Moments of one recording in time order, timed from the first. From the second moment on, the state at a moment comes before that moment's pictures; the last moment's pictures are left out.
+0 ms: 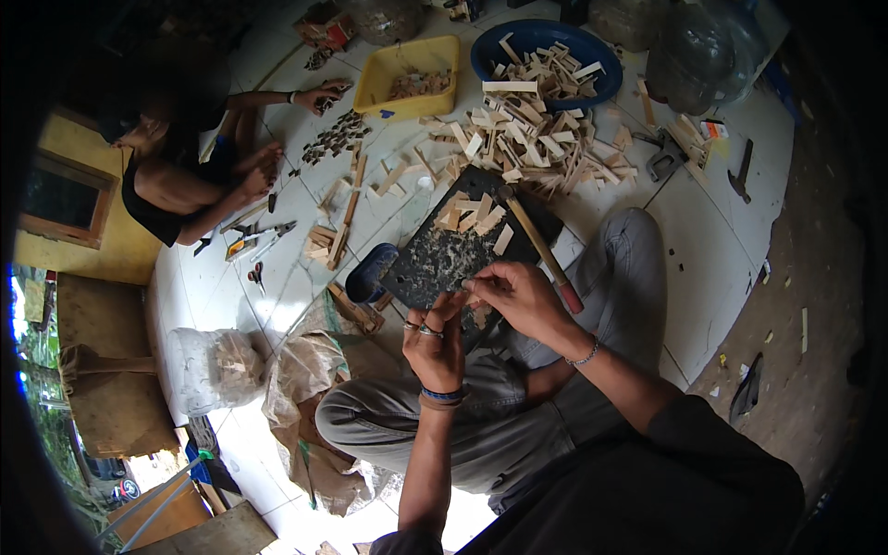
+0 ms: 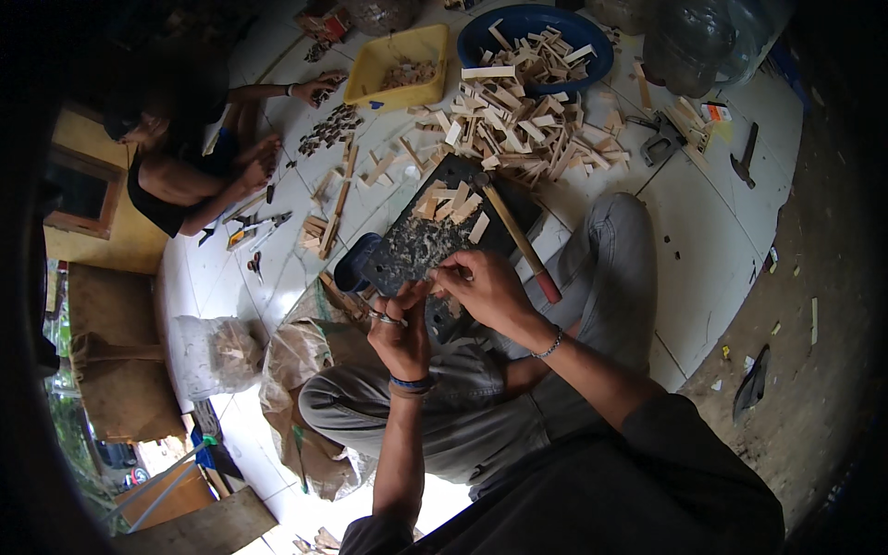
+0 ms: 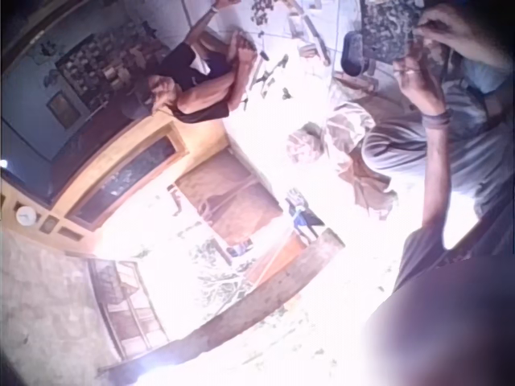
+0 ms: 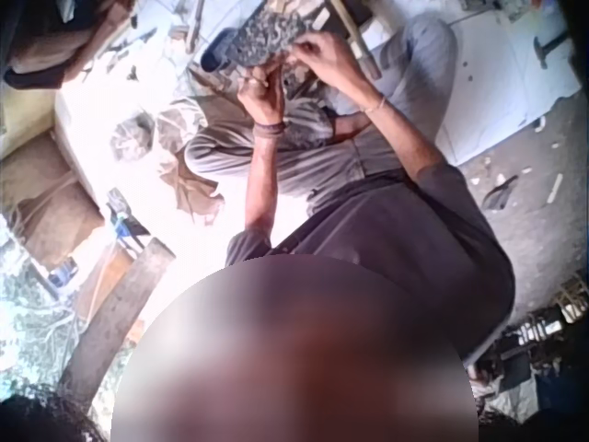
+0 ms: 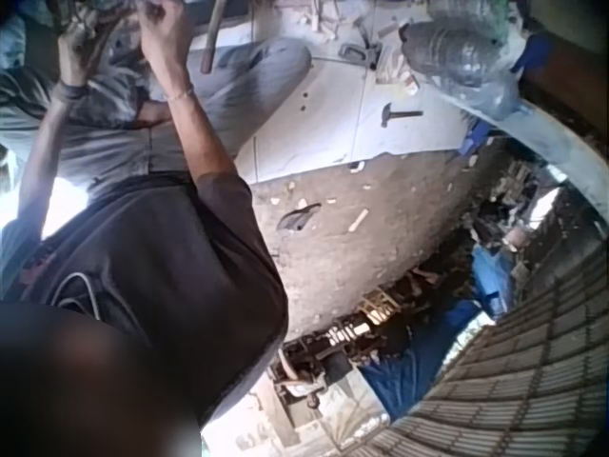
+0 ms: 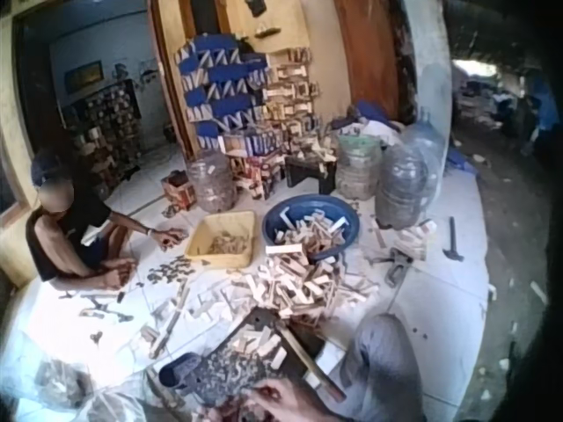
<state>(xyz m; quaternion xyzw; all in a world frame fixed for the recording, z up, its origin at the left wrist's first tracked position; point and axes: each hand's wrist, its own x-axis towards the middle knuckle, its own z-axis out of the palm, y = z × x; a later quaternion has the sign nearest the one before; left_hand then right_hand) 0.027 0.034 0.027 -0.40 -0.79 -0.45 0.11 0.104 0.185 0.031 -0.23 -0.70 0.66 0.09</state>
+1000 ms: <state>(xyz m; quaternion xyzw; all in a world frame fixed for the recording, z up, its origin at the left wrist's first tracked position) 0.033 0.031 0.015 -0.37 -0.80 -0.46 0.13 0.221 0.238 0.103 -0.18 -0.89 0.42 0.07</state>
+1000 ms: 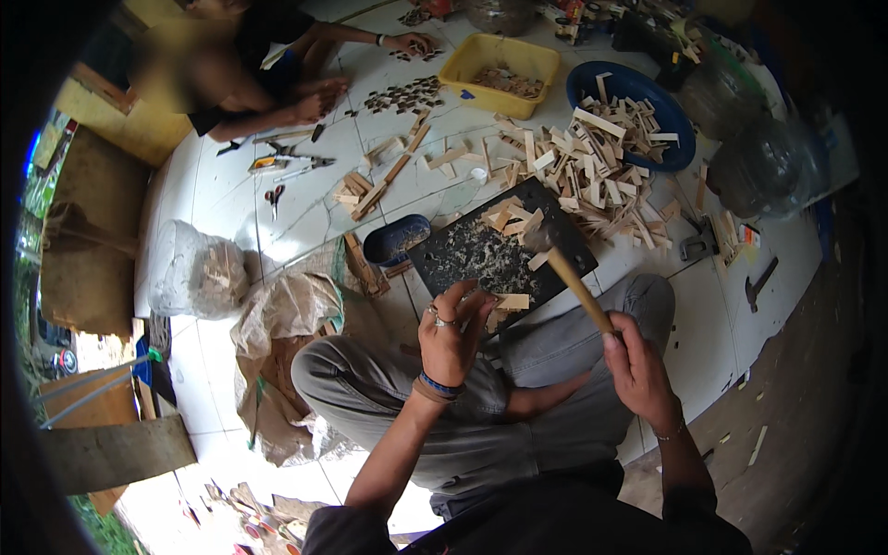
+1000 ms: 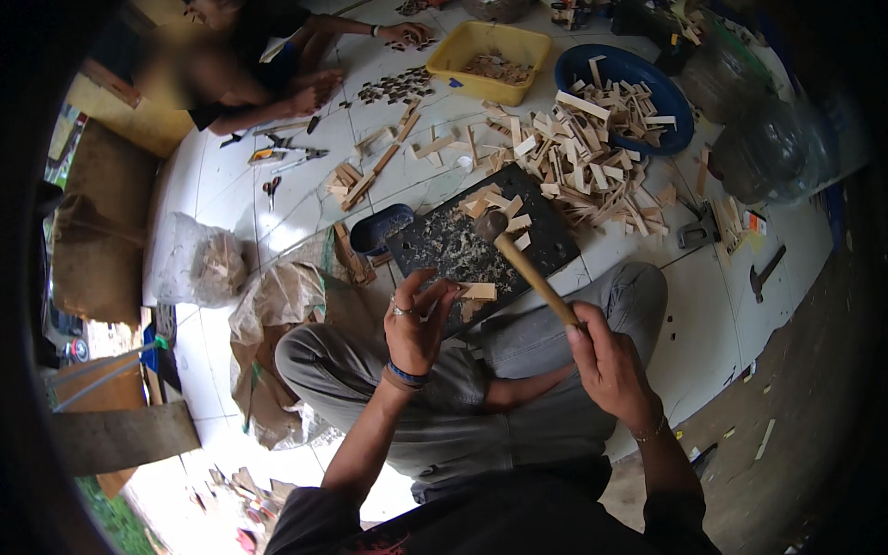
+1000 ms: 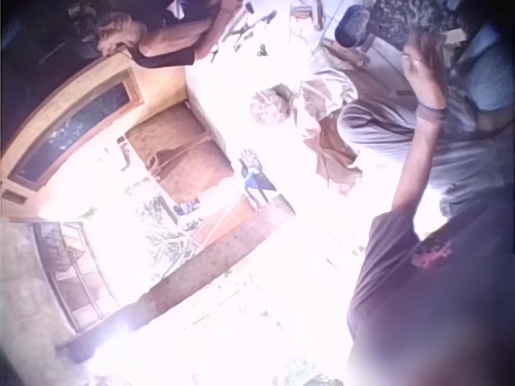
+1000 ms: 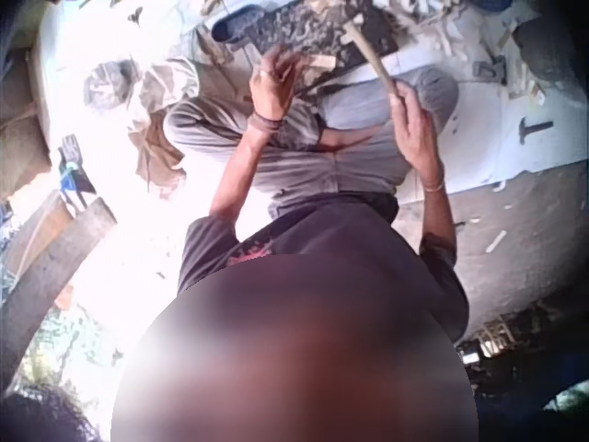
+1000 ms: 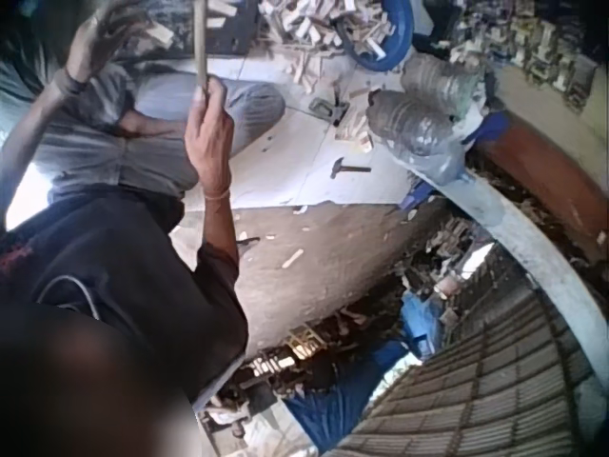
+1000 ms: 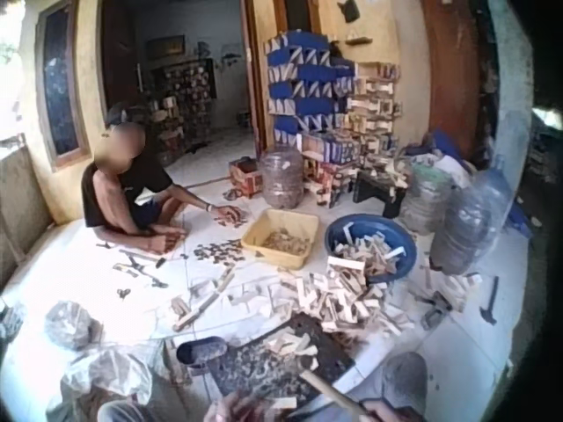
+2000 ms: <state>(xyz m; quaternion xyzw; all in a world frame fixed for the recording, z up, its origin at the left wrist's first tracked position) 0.032 0.030 0.019 -0.35 -0.79 -0.49 0.12 0.221 0.231 0.113 -0.01 -0.97 0.22 0.03</state>
